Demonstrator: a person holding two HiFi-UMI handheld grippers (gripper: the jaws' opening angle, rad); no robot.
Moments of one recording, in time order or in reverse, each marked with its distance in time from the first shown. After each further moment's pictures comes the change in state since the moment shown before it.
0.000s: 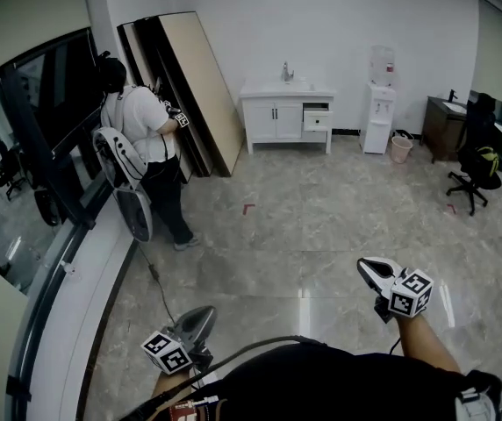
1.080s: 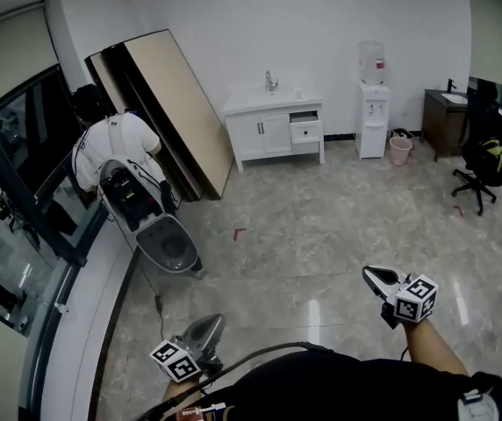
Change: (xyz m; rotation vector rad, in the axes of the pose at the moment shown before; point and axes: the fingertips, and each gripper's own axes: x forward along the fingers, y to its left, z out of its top) left arm 0.264 0.024 0.002 -0.005 0.035 -0.029; right arm 0.014 -0.254 0.002 0.057 0.000 -0.029
